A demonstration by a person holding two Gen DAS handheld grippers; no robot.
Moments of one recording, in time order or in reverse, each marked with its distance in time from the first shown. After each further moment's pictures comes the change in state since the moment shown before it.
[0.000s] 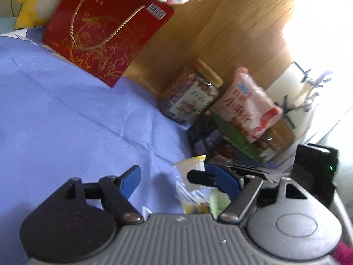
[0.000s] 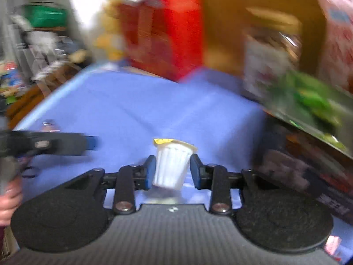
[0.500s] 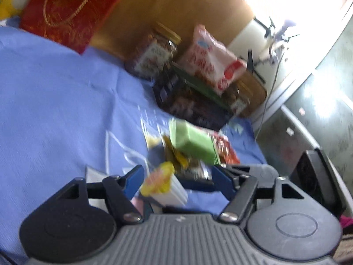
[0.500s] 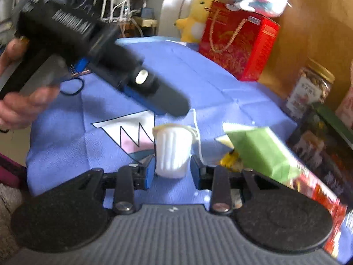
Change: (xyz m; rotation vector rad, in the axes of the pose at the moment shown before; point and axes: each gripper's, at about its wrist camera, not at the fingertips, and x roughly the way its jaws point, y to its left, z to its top) left arm -0.025 -0.038 -0.074 0.134 0.150 -0.074; right arm -0.050 0.086 -0.110 -0.391 -0.013 -0.041
